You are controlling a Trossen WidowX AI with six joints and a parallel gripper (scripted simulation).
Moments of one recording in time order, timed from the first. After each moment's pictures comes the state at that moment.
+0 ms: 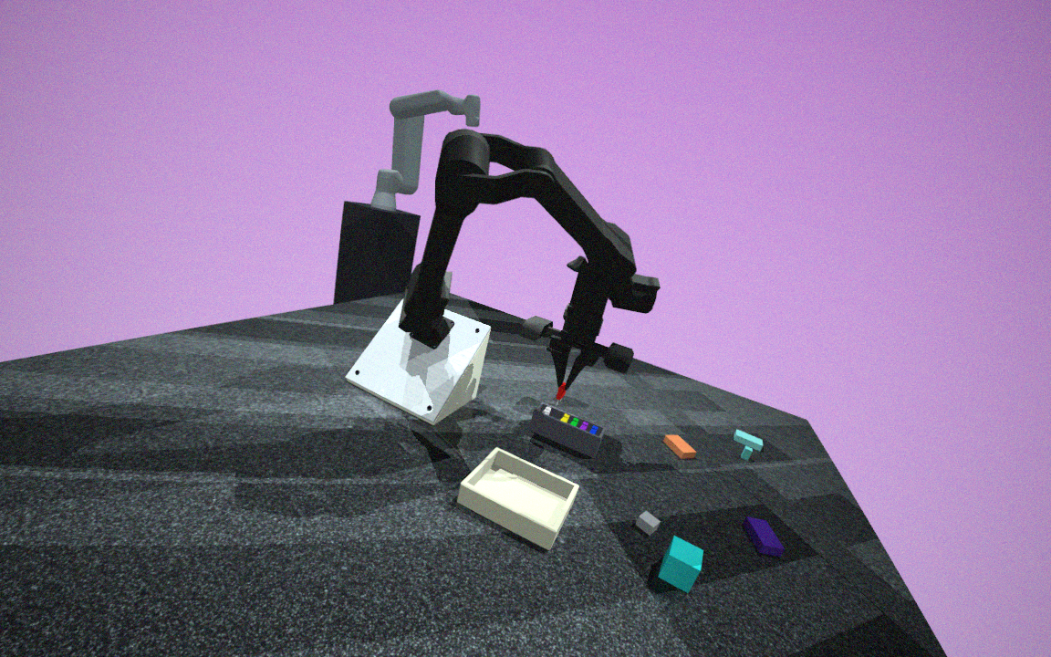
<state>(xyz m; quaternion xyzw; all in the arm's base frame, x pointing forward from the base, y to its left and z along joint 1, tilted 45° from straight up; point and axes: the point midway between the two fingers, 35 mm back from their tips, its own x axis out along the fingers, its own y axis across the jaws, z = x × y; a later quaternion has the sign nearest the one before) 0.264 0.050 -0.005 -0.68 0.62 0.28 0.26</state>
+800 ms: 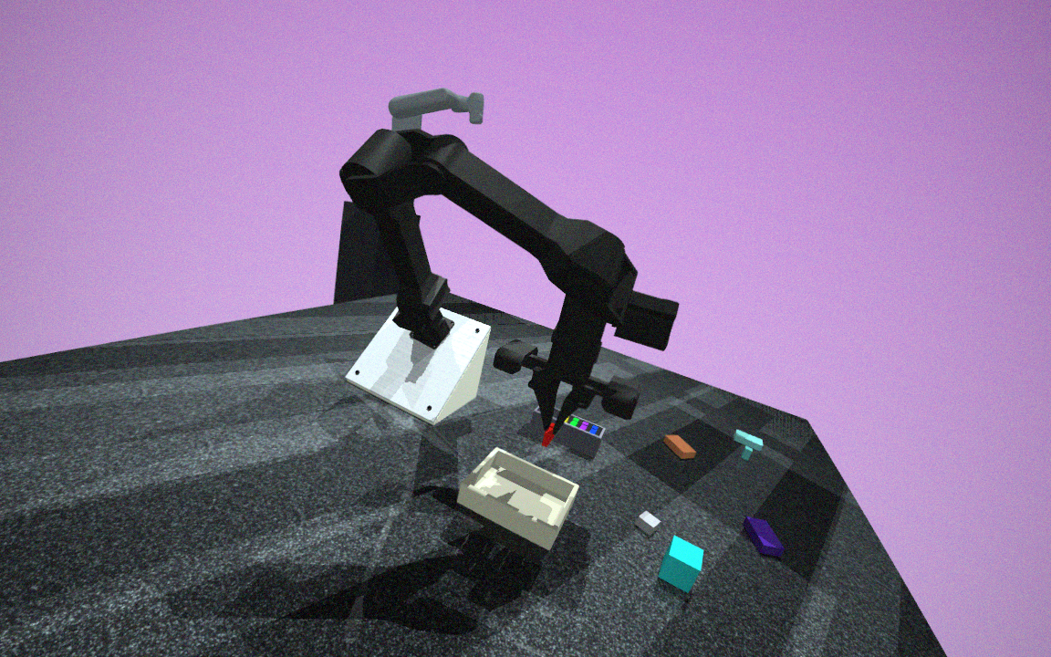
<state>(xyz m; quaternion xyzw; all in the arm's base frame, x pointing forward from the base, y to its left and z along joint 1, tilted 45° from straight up) 0.302 -0.056 0.103 -0.68 0.62 0.29 0.27</state>
